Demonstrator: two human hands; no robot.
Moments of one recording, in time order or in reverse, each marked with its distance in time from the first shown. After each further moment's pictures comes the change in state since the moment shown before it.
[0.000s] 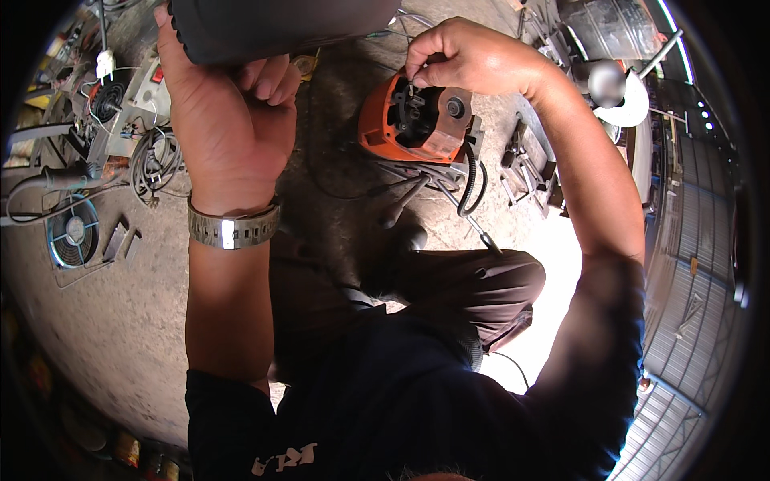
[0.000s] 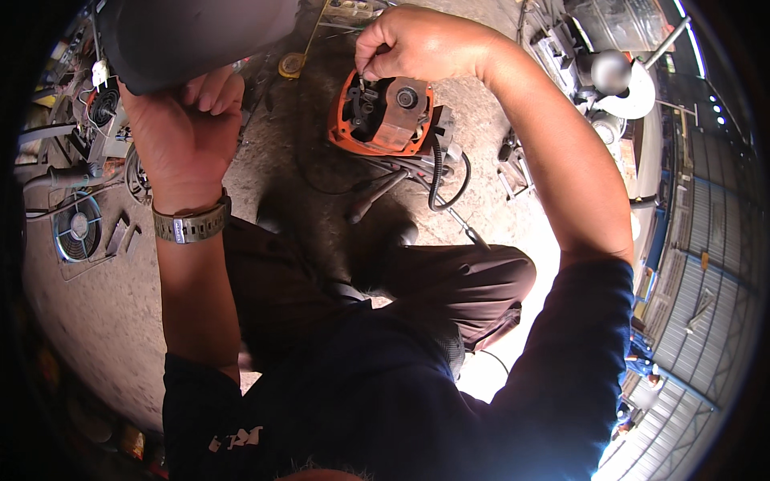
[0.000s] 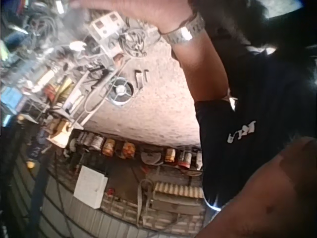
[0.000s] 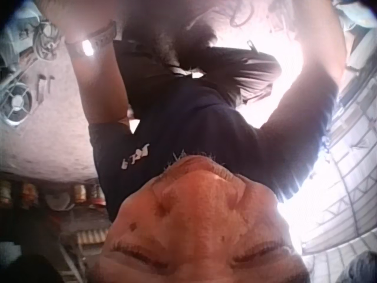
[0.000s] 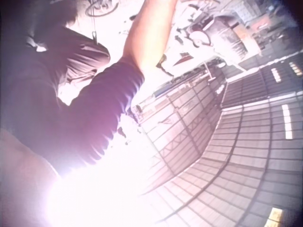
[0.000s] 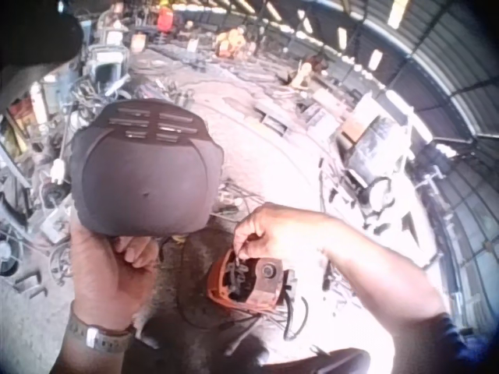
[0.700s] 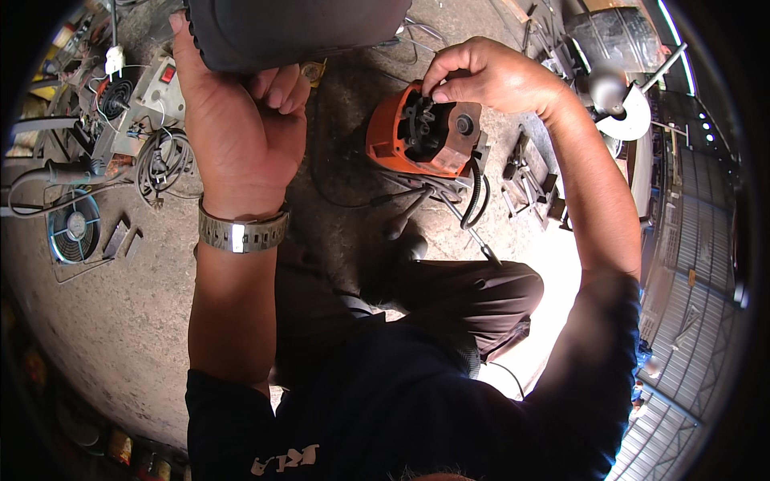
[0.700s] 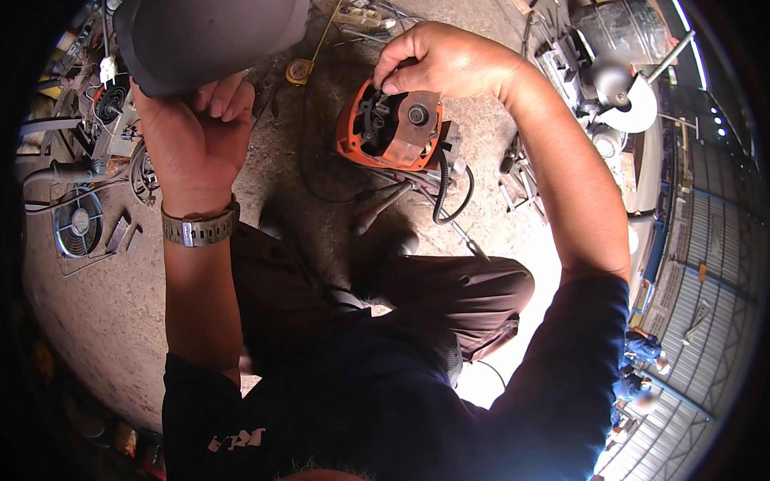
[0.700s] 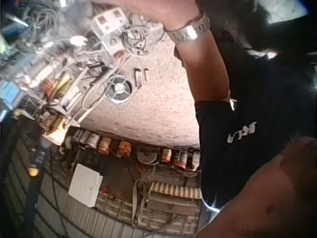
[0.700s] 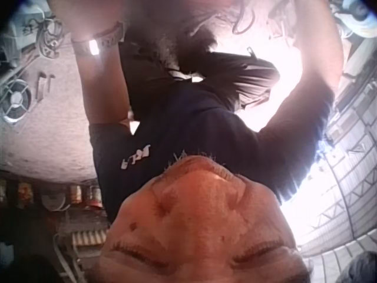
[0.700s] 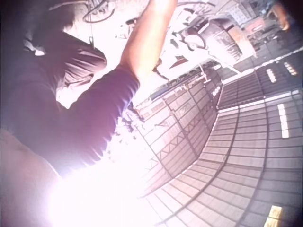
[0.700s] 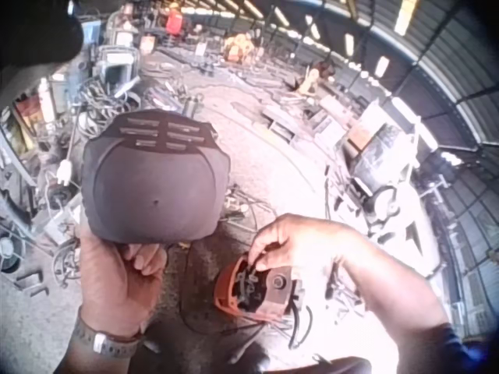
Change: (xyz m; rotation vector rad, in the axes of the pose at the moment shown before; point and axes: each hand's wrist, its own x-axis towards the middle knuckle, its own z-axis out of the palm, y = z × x) left_hand 0.006 0.001 -0.005 0.029 0.020 0.014; right_hand -0.007 0.007 0.000 0.114 0.036 0.034
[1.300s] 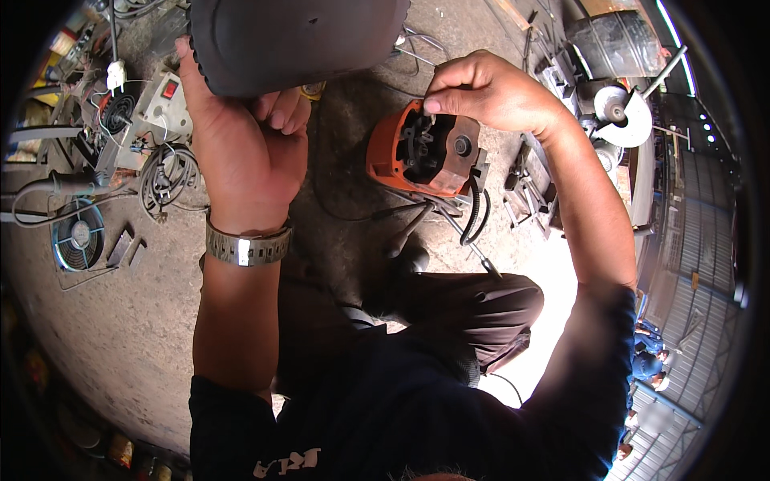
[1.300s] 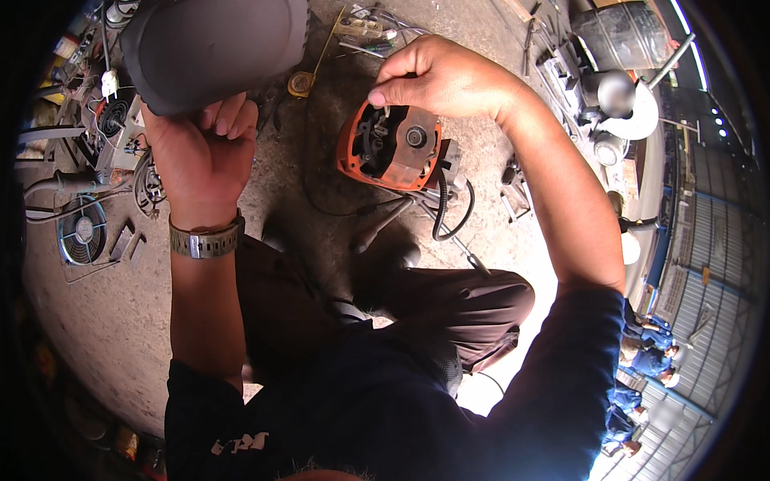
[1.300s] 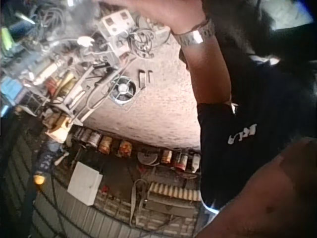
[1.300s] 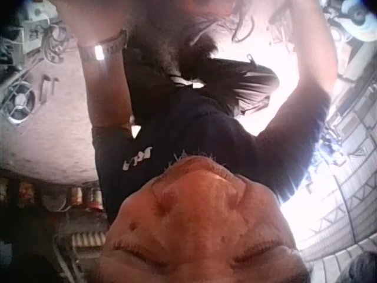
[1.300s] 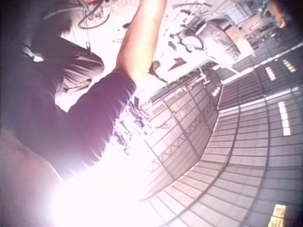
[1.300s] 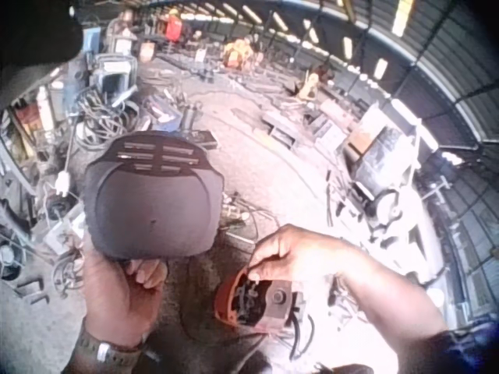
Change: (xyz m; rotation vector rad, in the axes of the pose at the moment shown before) left_hand 0.015 0.007 -0.005 0.102 -0.088 -0.115; right_hand 0.000 -0.004 -0.003 0.116 0.039 0.074
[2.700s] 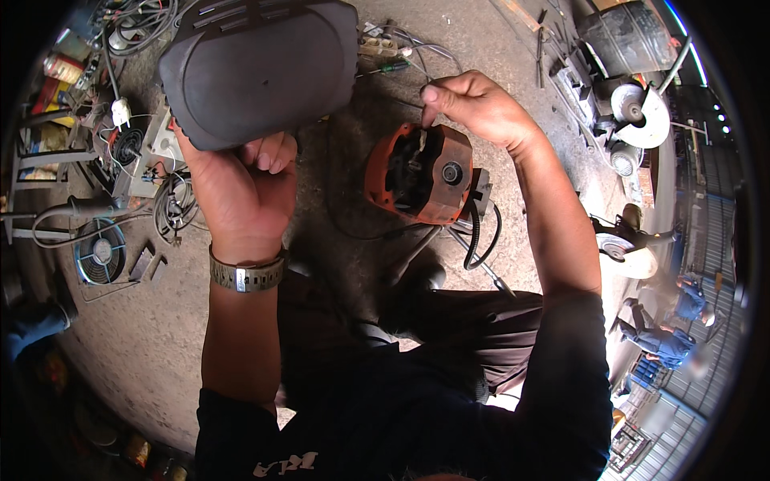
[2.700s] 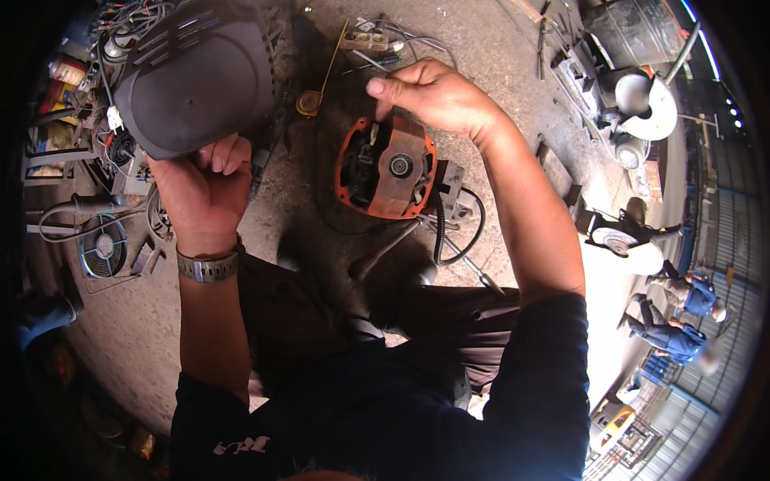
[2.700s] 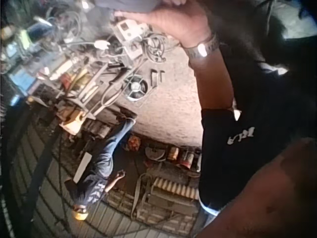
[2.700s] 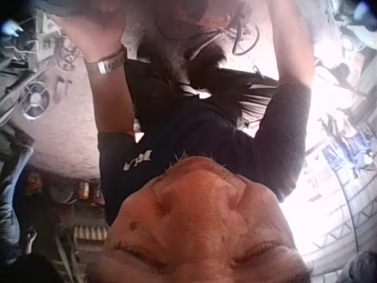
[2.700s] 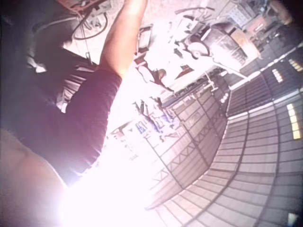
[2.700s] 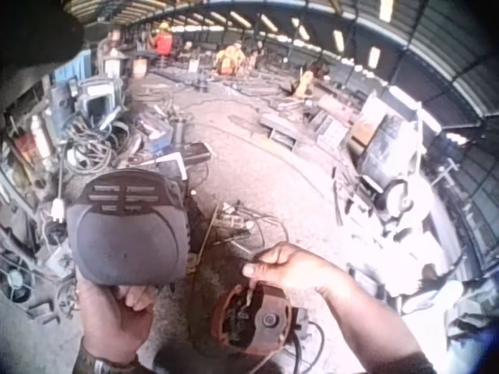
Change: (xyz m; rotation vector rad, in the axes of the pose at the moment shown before) left_hand 0.004 -0.014 0.000 -0.047 0.056 0.005; right_hand 0.011 0.069 0.019 0.323 0.248 -0.043
